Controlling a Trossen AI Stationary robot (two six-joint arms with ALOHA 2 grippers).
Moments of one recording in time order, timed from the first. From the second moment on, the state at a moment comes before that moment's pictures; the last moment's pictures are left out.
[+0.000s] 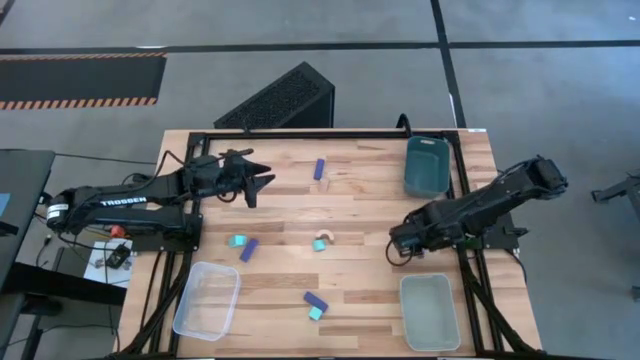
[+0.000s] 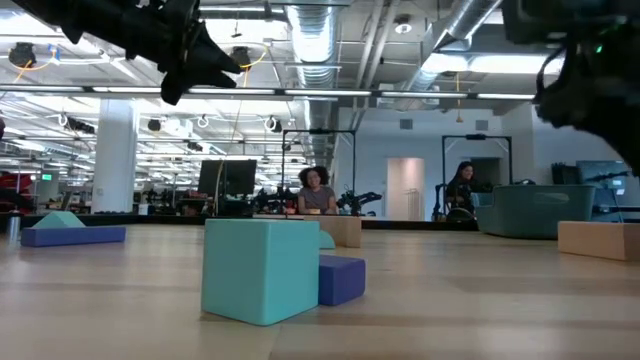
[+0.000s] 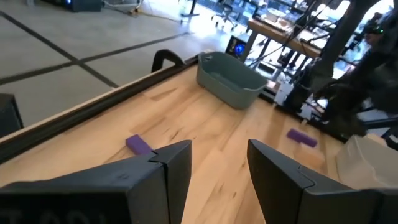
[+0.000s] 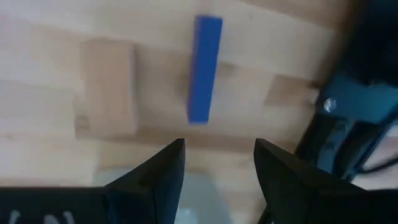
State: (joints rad) left arm 0.27 0.80 0.53 0.02 -0.11 -0.37; right arm 0.28 1.35 0.84 -1.18 -0.13 1.63
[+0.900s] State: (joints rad) left arm 0.14 0.81 0.53 0.04 -0.35 -0.42; right arm 0.13 1.35 0.64 -0.95 -0.10 1.50
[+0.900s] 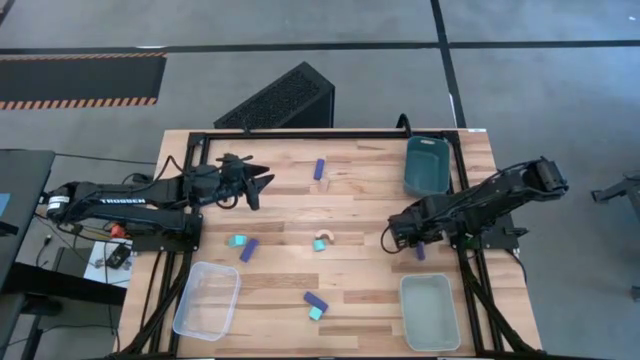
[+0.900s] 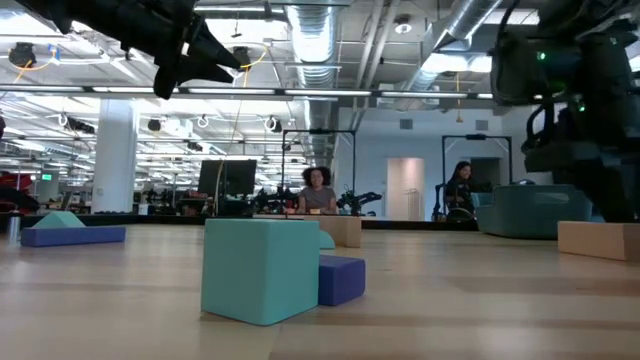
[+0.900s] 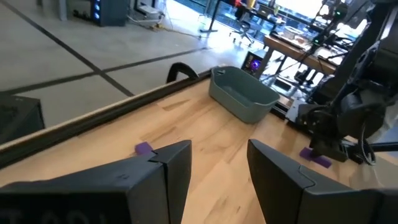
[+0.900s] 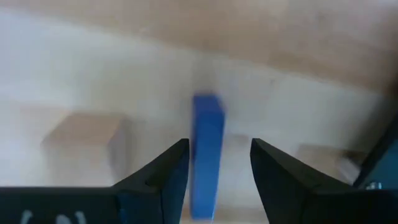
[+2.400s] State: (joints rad) left arm -0.07 0.65 0.53 -0.51 -0.13 -1.07; right arm 0.00 1.50 0.79 0.16 0.12 0.76
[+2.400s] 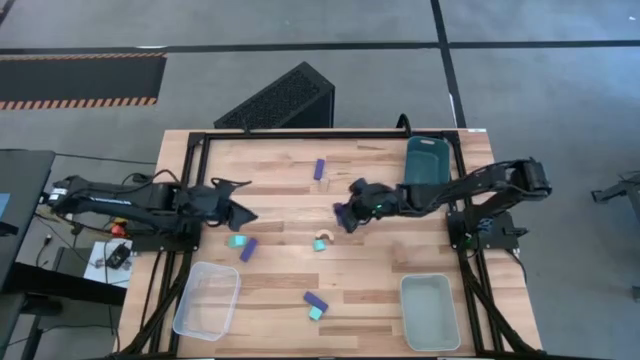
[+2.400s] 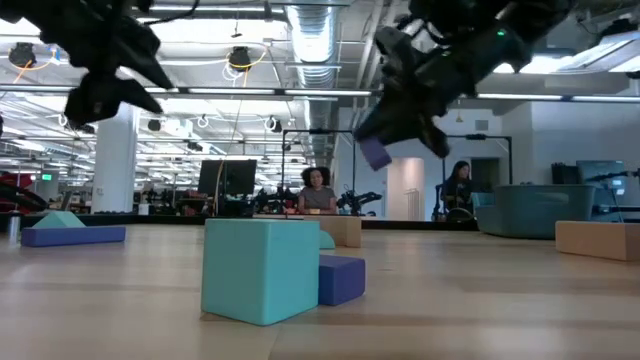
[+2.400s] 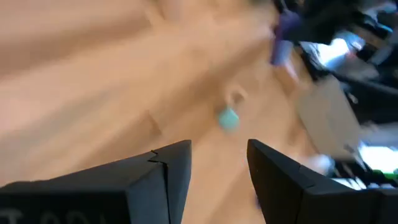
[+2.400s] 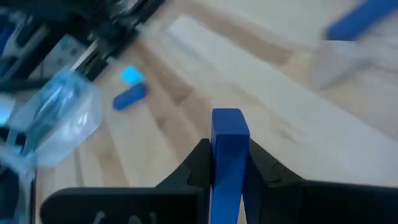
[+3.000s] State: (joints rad) left arm -0.11 0.42 0.53 -0.62 -0.22 -0.96; right arm 0.16 2.09 1.53 0.16 0.19 0.75
